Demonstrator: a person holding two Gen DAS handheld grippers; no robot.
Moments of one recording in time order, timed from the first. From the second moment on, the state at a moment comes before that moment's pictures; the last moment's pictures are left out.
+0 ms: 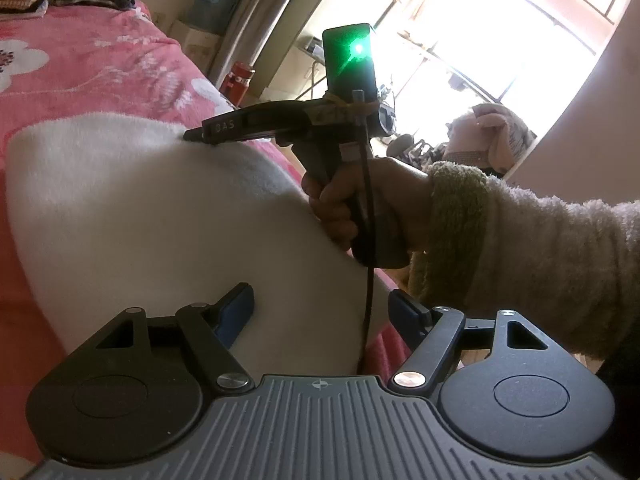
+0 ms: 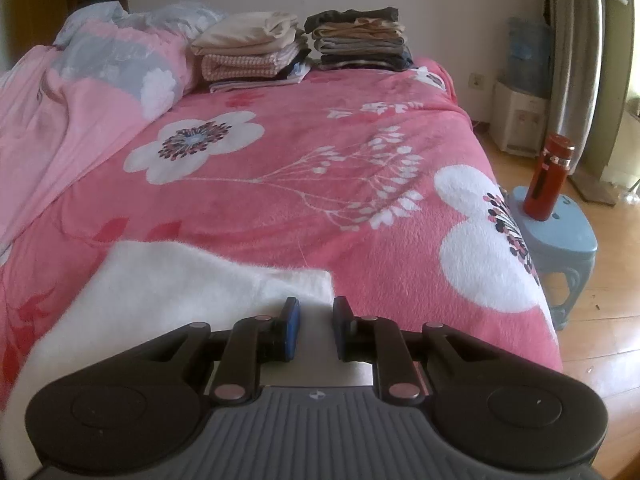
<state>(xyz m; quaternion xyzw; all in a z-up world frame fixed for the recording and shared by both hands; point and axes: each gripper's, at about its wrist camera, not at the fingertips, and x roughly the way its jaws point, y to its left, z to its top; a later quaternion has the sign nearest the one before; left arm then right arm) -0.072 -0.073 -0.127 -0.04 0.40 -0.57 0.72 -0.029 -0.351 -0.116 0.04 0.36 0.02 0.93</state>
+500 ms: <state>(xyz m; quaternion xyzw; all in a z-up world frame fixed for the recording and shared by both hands) -0.068 -0.070 -0.128 -0.05 0.40 -0.58 0.71 -0.029 -0.351 -0.117 0.05 0.36 0.01 0.93</state>
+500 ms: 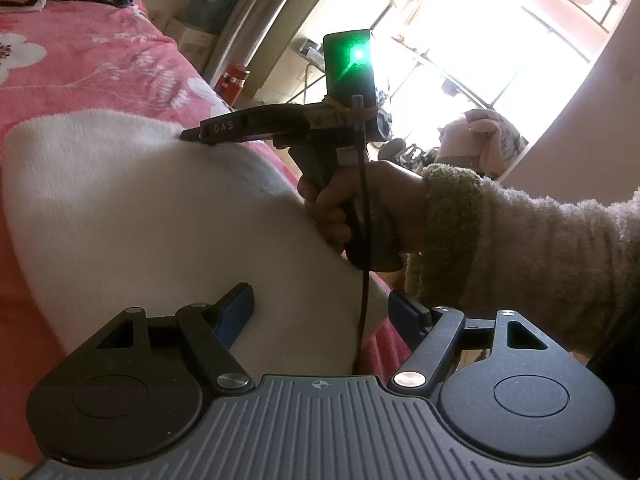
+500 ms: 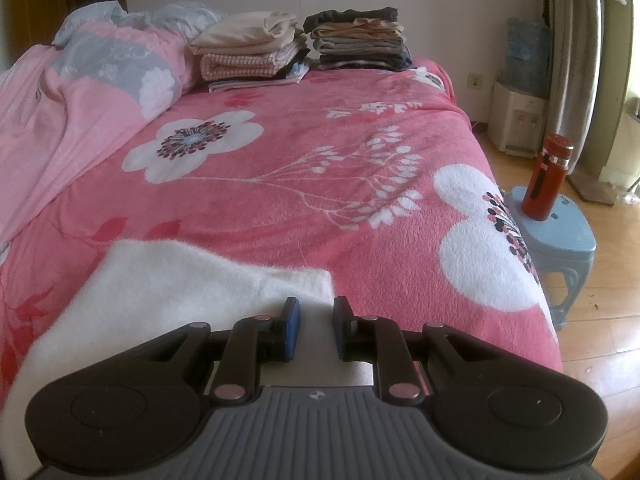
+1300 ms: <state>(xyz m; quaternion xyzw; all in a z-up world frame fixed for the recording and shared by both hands) -0.069 -0.074 -0.121 -0.05 0.42 -0.55 0.72 -0.072 -0.366 -0.047 0.06 0.30 0.00 0.95</state>
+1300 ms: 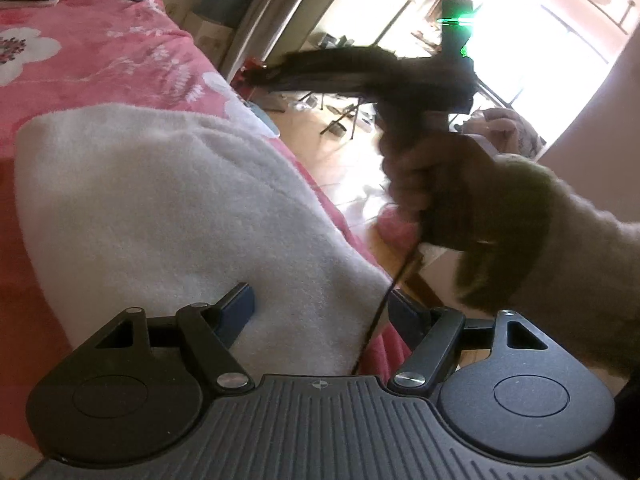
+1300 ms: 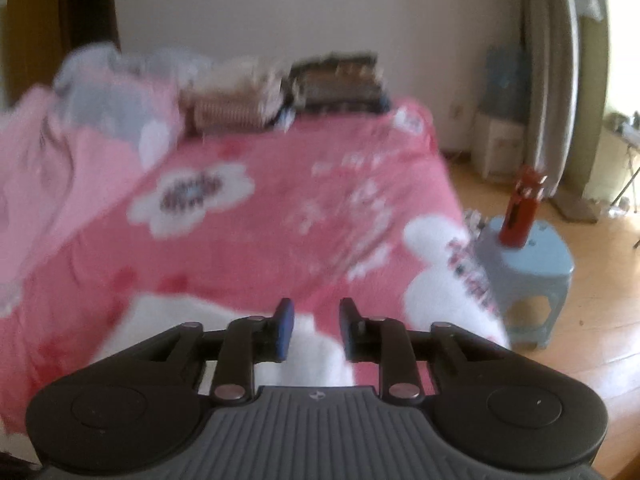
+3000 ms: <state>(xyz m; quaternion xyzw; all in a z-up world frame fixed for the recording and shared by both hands) -0.078 -0.040 -0.114 0.07 0.37 -0.44 0.81 -0.192 -0.317 -0.069 -0.02 0.41 0.06 0.91</state>
